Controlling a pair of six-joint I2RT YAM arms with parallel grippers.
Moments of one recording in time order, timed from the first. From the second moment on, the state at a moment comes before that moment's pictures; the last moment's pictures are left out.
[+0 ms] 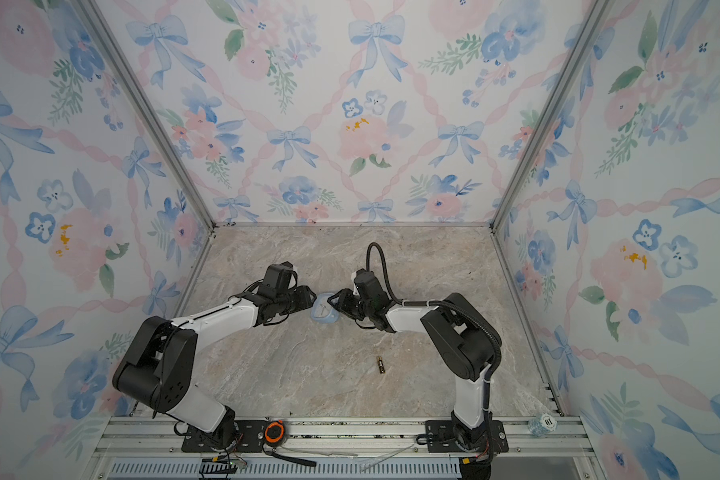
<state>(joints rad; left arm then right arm) -0.40 1.54 0.85 -0.14 0.11 -0.62 0.70 1.87 0.99 0.26 -0.29 1.00</state>
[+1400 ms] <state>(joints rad) -0.51 0.84 0.42 -0.24 -0.14 -0.85 1.06 2.26 1.88 -1.37 0.90 0.49</state>
